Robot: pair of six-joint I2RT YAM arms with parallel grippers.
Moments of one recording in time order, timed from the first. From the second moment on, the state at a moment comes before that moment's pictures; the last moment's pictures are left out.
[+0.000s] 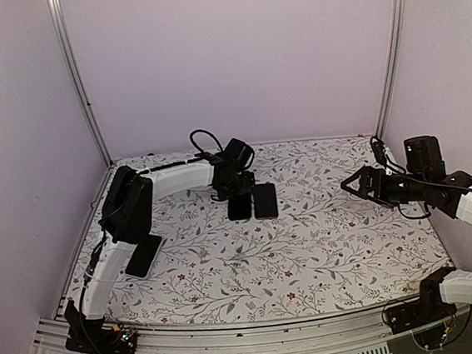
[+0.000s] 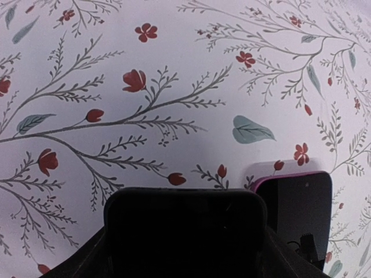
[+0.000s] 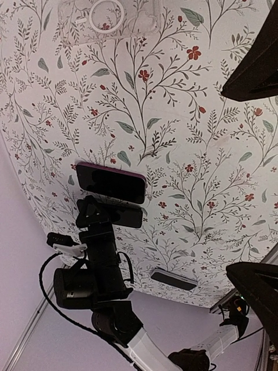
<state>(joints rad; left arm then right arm) -0.72 2.53 2.12 -0.56 -0.27 -0.64 0.30 0.91 0.69 -0.37 -0.40 0.53</state>
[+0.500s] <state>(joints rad) -0.72 2.53 2.13 -0.56 -0.27 -0.64 0.31 0.91 0.69 -0.39 -0.40 0.53</state>
